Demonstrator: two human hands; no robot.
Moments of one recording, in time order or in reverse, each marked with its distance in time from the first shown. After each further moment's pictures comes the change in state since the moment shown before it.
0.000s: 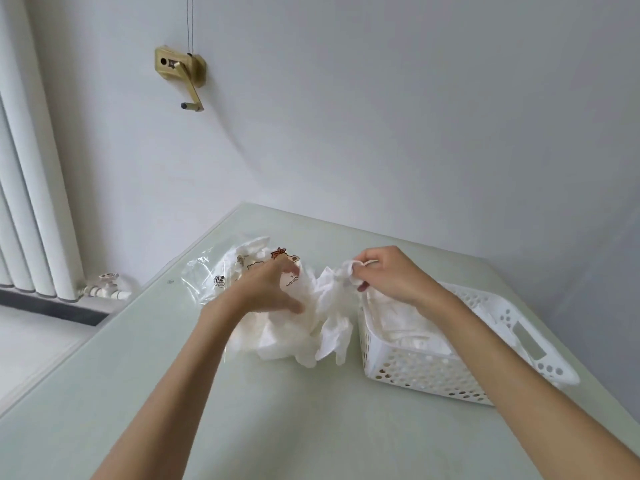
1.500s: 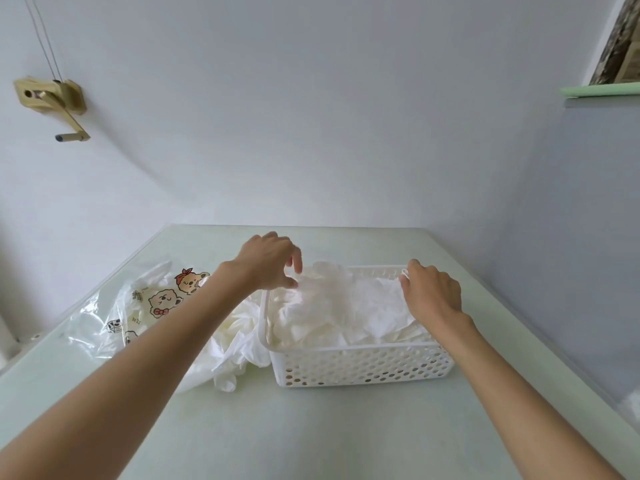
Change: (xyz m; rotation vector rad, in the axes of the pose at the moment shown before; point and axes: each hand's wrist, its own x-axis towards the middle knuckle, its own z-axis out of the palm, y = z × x) left_hand 0.080 0.136 0.055 0.715 0.007 0.415; right_hand -0.031 0.176 -0.080 -0.741 0.445 0.316
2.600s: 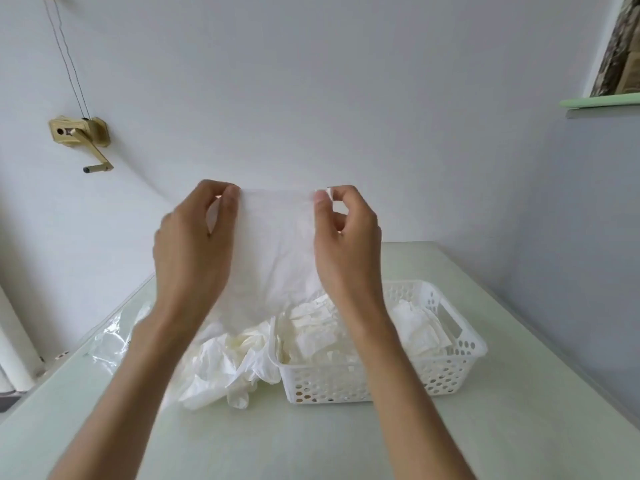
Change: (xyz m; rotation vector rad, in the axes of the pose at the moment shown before) left_hand -0.097 0.018 -0.079 -0.594 0.992 -0.334; right_hand -0.050 -0.126 -0.119 1.408 0.331 -0.189
